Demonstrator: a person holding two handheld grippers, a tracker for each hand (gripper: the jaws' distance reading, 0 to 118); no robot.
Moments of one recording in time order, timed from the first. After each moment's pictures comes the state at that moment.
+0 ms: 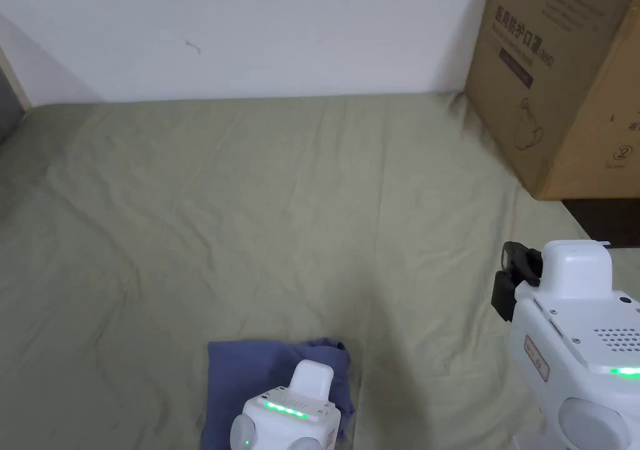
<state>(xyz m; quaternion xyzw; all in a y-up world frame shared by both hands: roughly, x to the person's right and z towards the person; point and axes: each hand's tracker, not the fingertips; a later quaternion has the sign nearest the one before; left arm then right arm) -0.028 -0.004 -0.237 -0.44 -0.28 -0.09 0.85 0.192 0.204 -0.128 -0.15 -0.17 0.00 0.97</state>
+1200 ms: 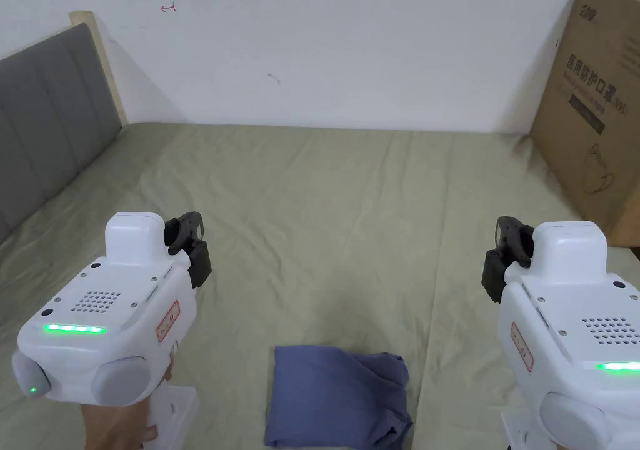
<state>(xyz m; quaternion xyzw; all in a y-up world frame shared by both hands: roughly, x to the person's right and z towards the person) -0.250 0.232 -0.248 -0.08 -0.13 0.03 0.99 0.101 0.252 -0.141 -0.06 -0.11 0.03 0.99</state>
